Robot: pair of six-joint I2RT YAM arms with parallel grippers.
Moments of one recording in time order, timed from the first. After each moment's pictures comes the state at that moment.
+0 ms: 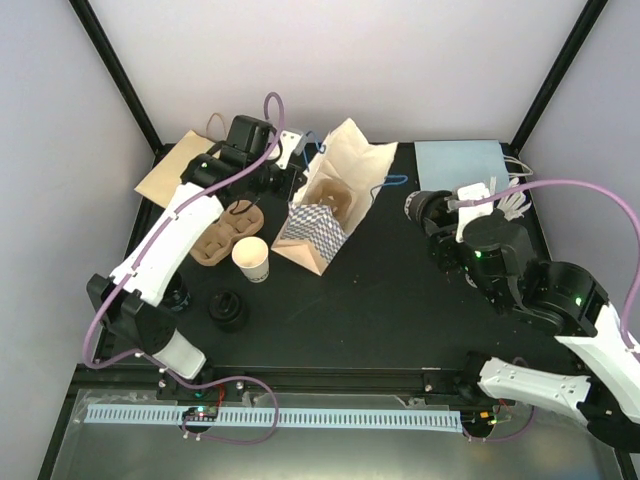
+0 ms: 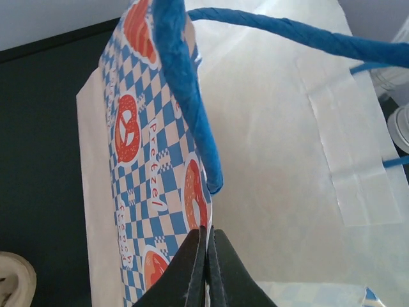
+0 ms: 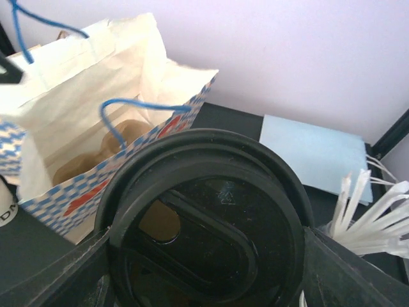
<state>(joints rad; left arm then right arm) -0.47 1.58 1.73 -0.88 0.27 -0.10 0.95 0.90 1.43 -1.08 0.64 0.25</state>
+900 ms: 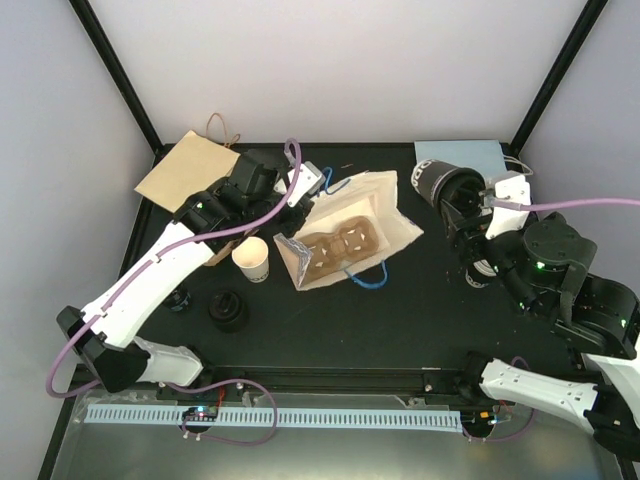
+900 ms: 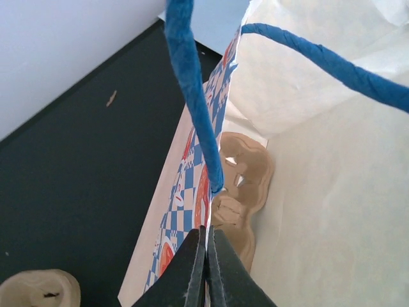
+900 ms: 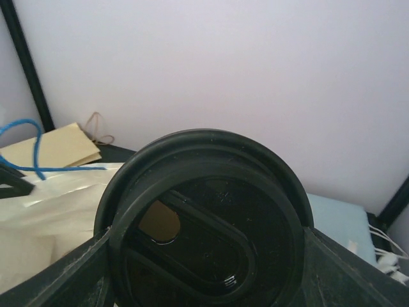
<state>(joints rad) -0.67 1.35 1.51 -0.82 0.09 0.12 0.95 0.80 1.48 -0.92 0.66 0.07</state>
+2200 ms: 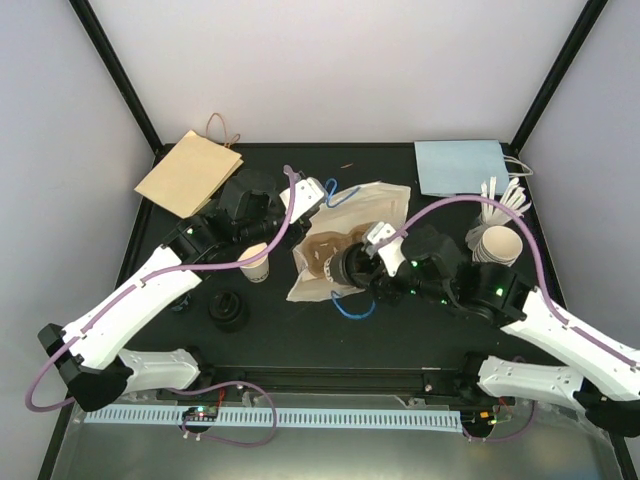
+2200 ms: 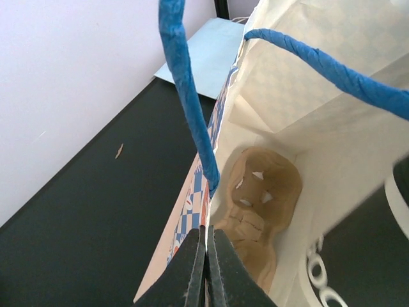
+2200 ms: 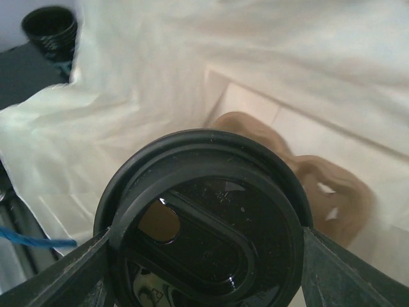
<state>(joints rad) -0.77 1.20 1.36 -0.65 0.03 0.23 1.01 0.96 1.18 -0.83 0.13 0.05</state>
